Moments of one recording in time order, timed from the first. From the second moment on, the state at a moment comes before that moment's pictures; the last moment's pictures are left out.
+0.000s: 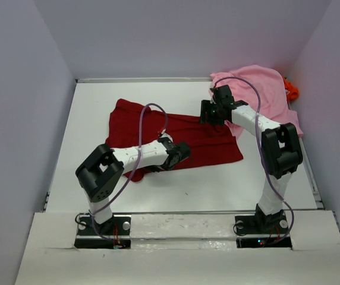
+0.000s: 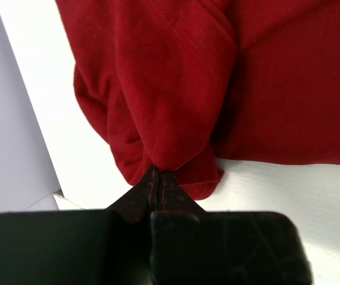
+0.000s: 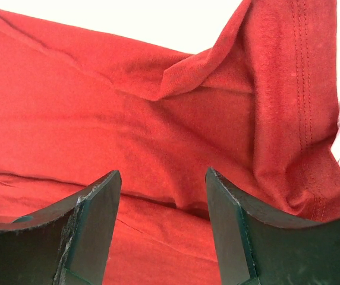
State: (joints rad) left arm -0.96 1.76 1.16 -1.10 -0.78 -0.69; right arm 0.35 1.92 1.44 -0.41 -0.10 0.36
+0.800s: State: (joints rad) left arm -0.63 1.63 1.32 -1.01 -0.93 -0.49; right arm 0.35 1.92 1.44 -0.40 -0.11 0.36
